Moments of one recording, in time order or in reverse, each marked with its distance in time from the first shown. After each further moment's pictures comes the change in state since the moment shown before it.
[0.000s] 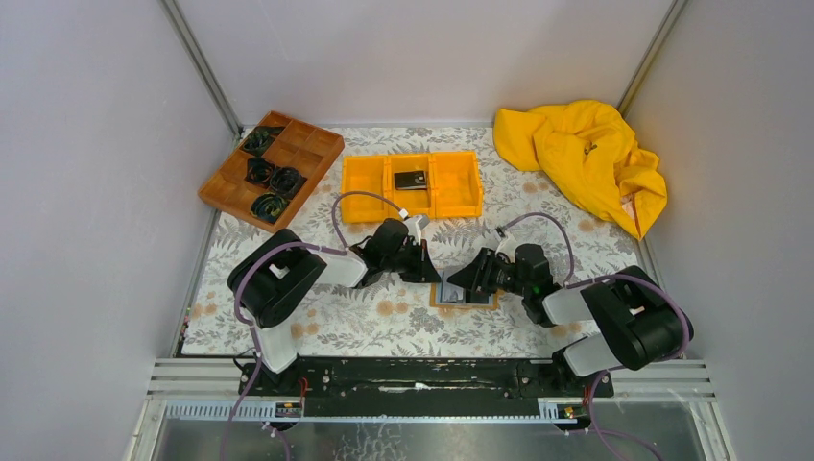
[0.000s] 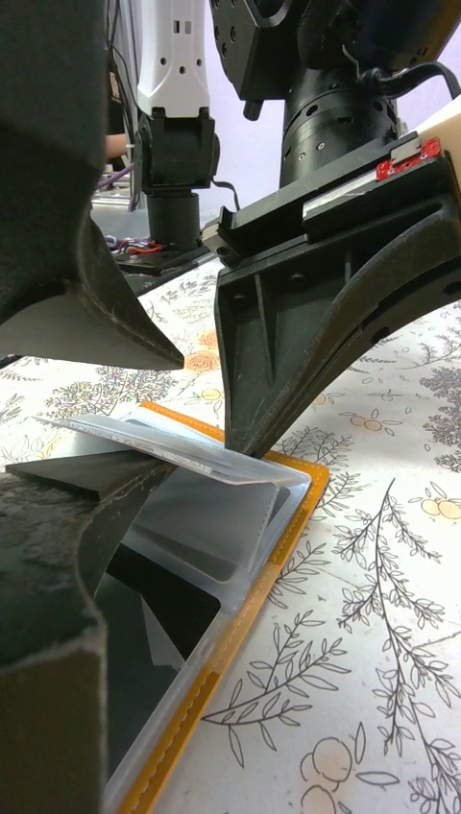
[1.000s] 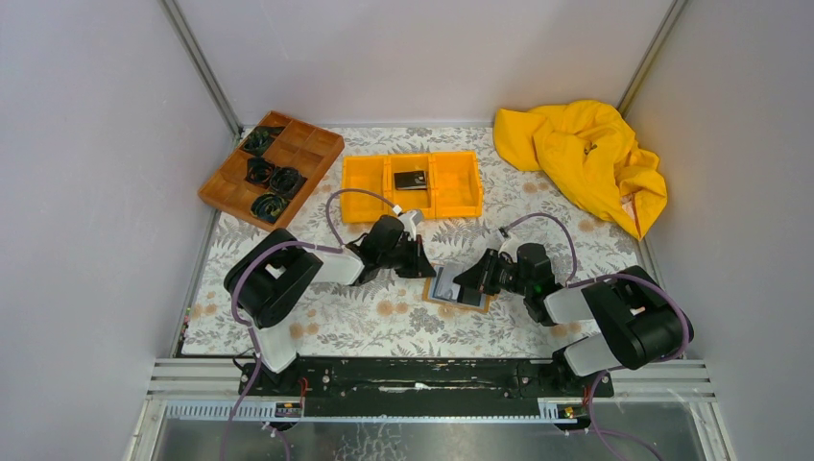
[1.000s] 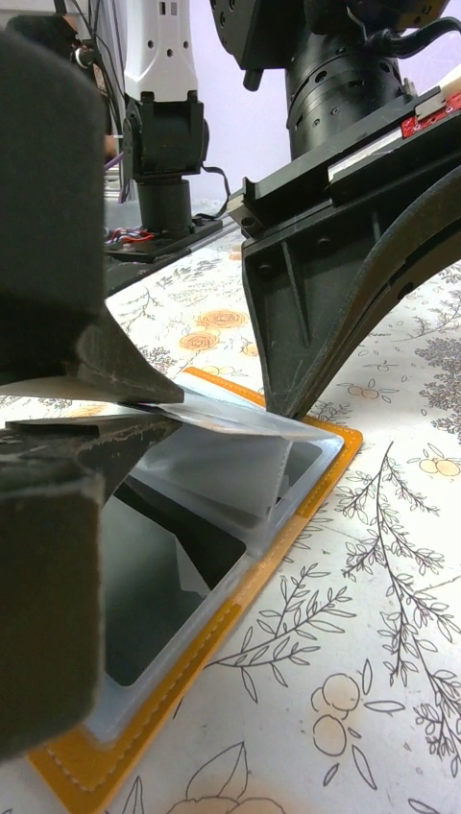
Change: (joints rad) left arm 0.038 -0.013 0.001 -0.021 -0.048 0.008; right arm -0.031 -0.007 0.000 -0.044 0.004 -0.023
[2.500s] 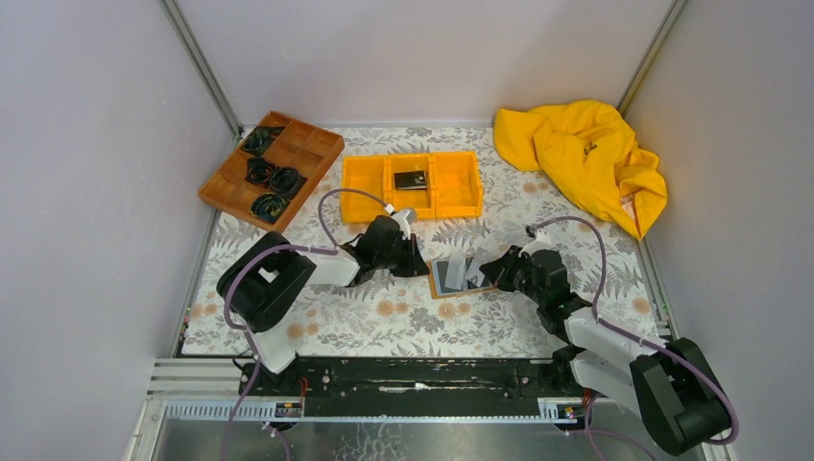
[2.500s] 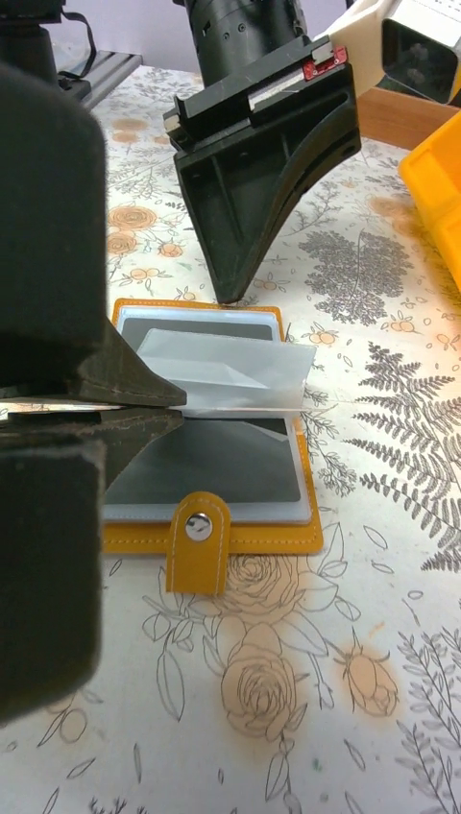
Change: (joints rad) left arm 0.012 -0.037 -0.021 -0.028 -0.060 0.007; right arm -0.009 -0.411 -0.030 -0.376 0.380 -0.146
